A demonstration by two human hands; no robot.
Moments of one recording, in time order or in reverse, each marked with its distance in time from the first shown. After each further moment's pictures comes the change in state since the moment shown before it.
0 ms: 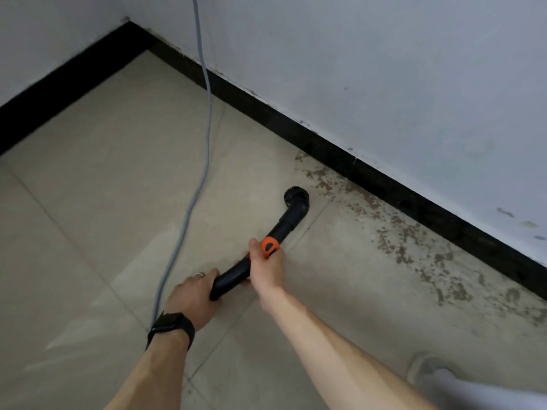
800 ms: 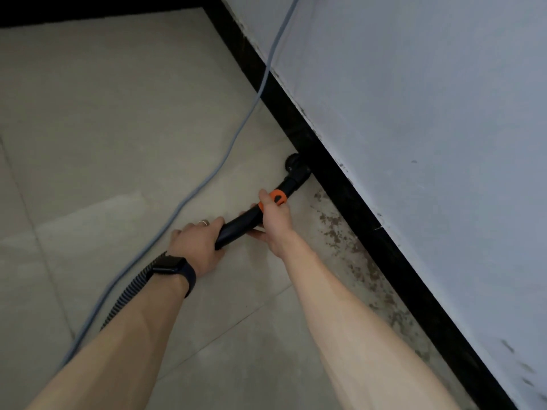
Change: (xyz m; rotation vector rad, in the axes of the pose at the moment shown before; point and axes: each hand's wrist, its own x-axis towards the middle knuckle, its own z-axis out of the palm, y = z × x) left_hand 0.123 0.006 -0.025 -0.189 0.224 -0.092; right_hand 0.113 -0.131 0.046 -0.201 -0.170 -0.042
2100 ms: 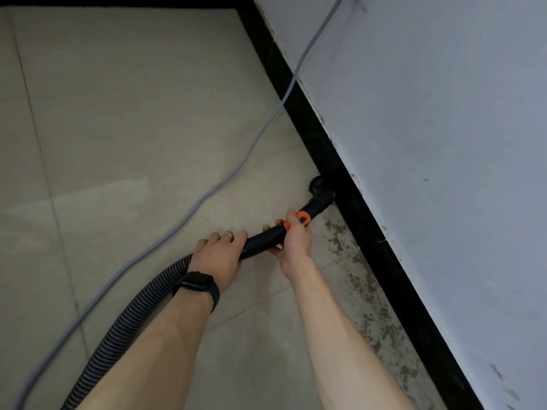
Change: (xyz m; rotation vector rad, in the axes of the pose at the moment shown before) left_hand -0.038 0.039 0.008 -0.027 0.000 -0.031; right_hand -0.057 0.005 -0.022 0.109 0.106 -0.002
